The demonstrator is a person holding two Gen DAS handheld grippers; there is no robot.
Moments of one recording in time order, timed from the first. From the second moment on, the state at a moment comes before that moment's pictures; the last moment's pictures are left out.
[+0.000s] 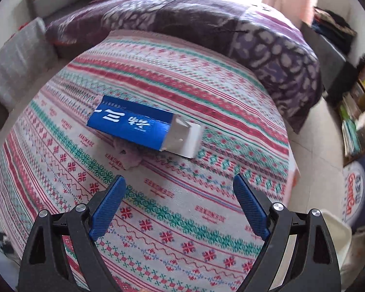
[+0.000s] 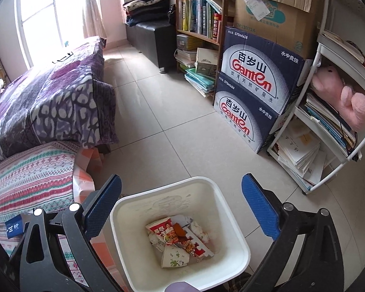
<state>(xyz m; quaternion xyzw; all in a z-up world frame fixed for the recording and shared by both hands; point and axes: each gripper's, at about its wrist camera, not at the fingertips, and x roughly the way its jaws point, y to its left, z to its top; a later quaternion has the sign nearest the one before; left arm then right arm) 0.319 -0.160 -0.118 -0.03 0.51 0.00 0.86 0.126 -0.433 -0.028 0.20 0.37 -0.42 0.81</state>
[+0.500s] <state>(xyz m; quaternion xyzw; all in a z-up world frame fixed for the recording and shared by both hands) 0.404 -0.120 -0.144 -0.14 0.56 0.12 0.81 0.146 -0.438 -0.025 0.25 0.37 -0.39 0.81</state>
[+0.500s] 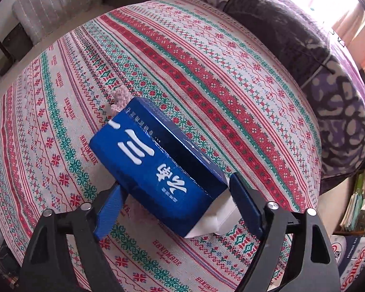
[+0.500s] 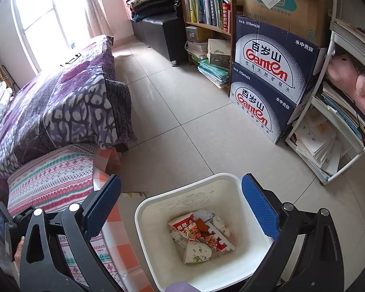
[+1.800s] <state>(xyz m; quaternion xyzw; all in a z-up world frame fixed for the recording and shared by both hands) 0.318 0.128 -0.016 -0.13 0.41 0.05 0.90 0.326 -0.149 -0.129 0.26 0.54 -0.17 0.78</state>
